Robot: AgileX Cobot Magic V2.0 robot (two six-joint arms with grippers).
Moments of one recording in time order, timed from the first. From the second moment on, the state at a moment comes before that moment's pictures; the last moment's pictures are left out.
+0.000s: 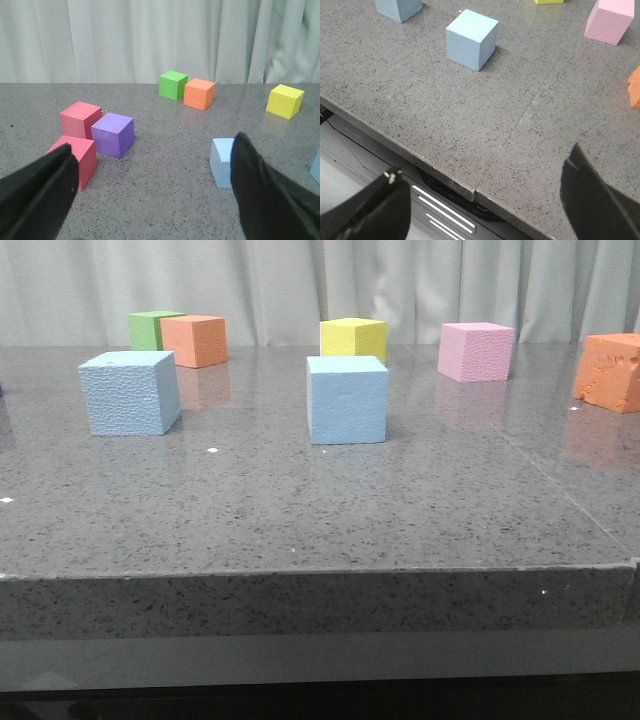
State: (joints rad) left arm -0.05 0.34 -0.68 0.00 0.56 -0.02; right arm 0.44 0.51 -0.73 0.10 0.81 -0.12
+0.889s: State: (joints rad) left arm -0.21 0.56 -0.88 0.00 0.76 0.00; right arm 0.44 0.51 -0.73 0.10 0.84 -0.12
